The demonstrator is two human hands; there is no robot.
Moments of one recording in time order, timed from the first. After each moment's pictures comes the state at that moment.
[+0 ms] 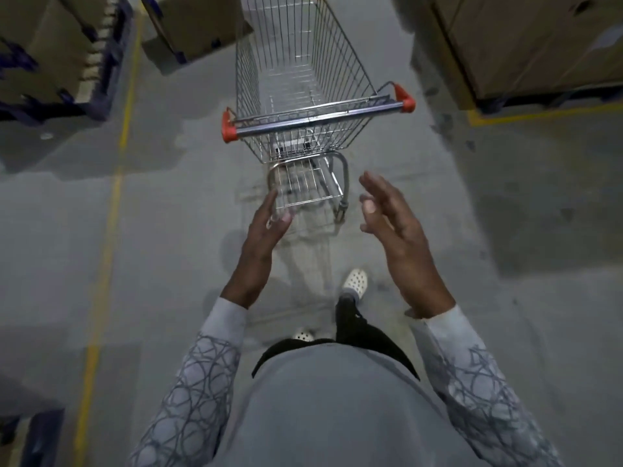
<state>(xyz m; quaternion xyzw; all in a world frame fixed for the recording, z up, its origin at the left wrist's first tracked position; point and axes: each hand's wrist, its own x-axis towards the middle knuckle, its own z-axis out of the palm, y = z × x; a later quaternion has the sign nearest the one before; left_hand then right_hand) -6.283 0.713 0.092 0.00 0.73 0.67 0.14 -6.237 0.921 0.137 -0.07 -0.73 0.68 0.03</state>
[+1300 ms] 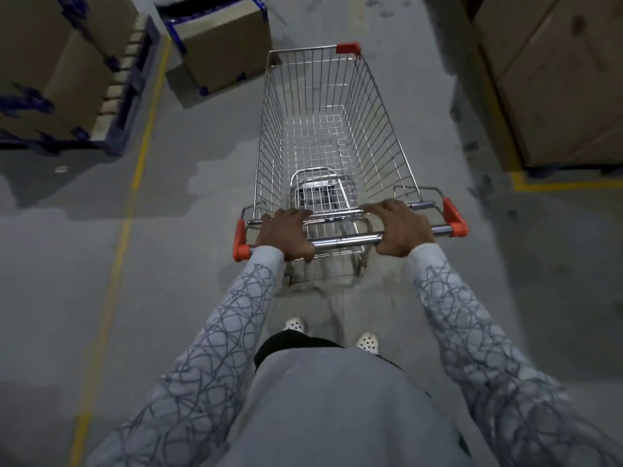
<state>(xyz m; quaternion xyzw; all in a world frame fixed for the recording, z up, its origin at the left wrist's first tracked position) -6.776 0.758 0.015 0.13 0.95 0.10 0.25 -6.750 1.016 0.027 0.04 -0.98 0.09 -0.20</state>
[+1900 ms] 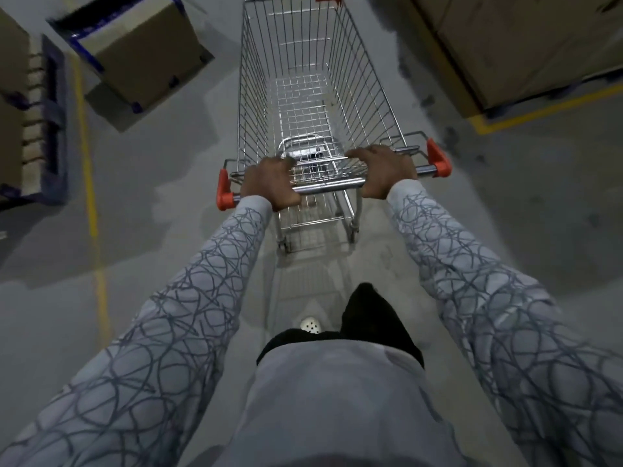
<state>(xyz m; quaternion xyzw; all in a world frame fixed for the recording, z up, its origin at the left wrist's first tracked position) -6.919 0.747 0.040 0.25 0.96 0.08 0.14 -6.856 0.980 0.034 -0.09 -0.98 0.09 -0.16</state>
